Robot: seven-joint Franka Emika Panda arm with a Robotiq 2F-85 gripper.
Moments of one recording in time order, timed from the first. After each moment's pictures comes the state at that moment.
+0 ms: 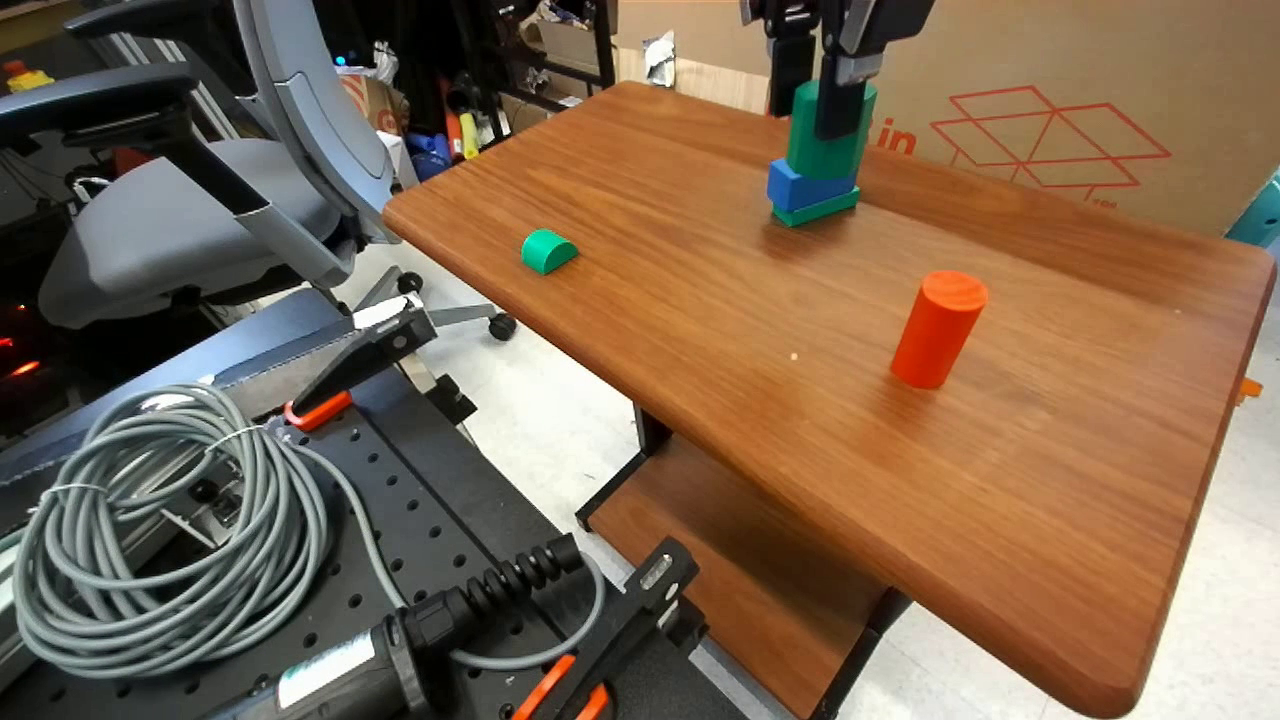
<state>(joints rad) 0.06 0.27 -0.11 -2.12 -0.13 2.31 0.47</state>
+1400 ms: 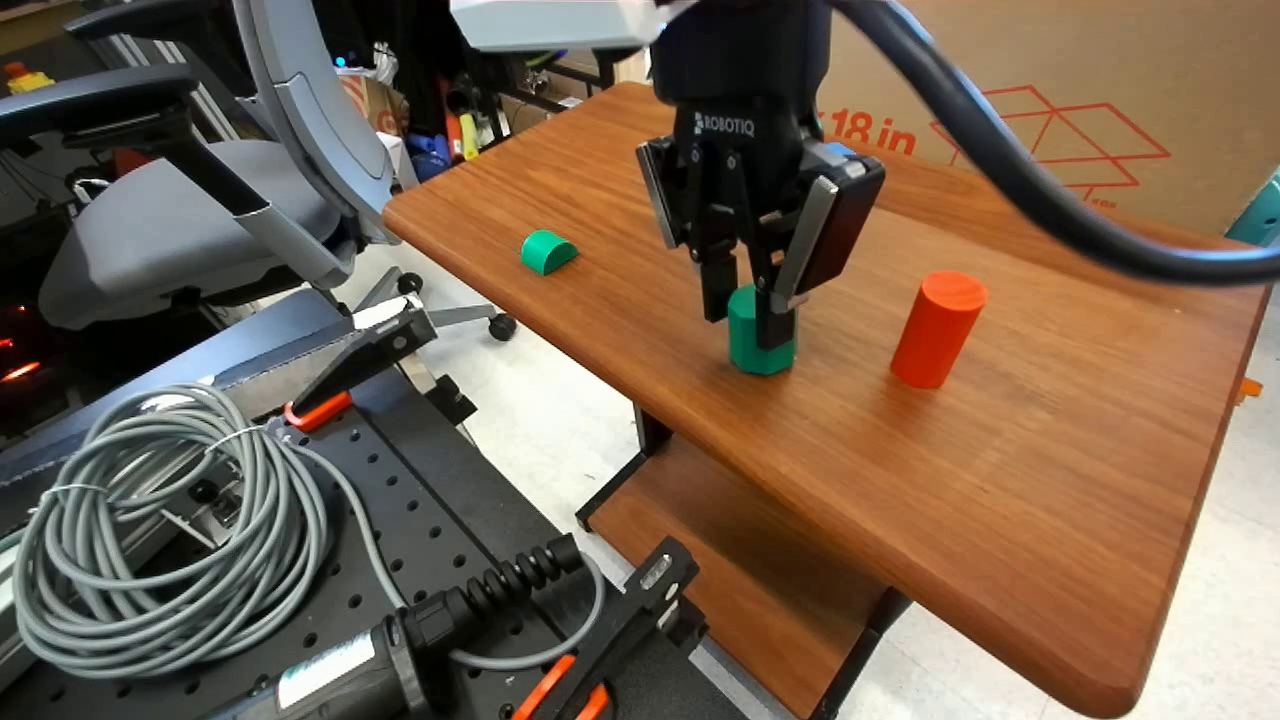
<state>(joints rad) 0.06 0.32 -0.12 -2.33 -0.33 2.52 0.39</state>
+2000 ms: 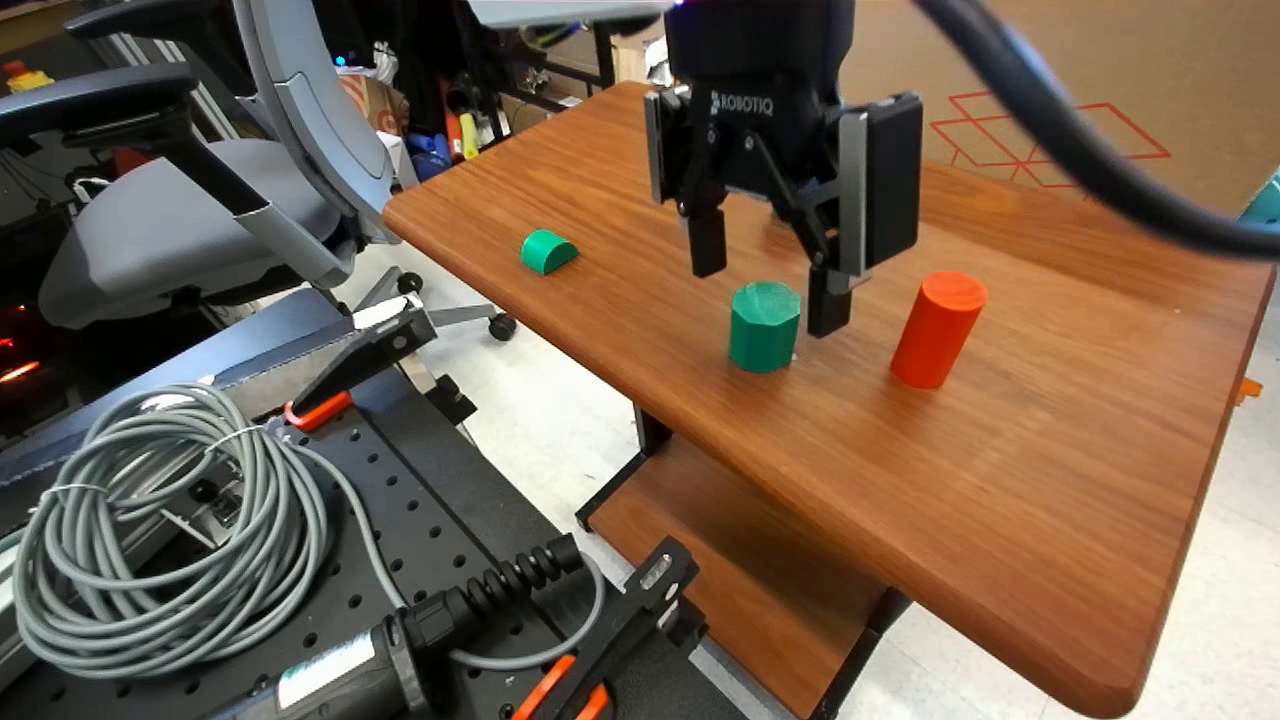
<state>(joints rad) 0.05 0.30 -0.13 -2.32 -0.32 2.52 0.39</state>
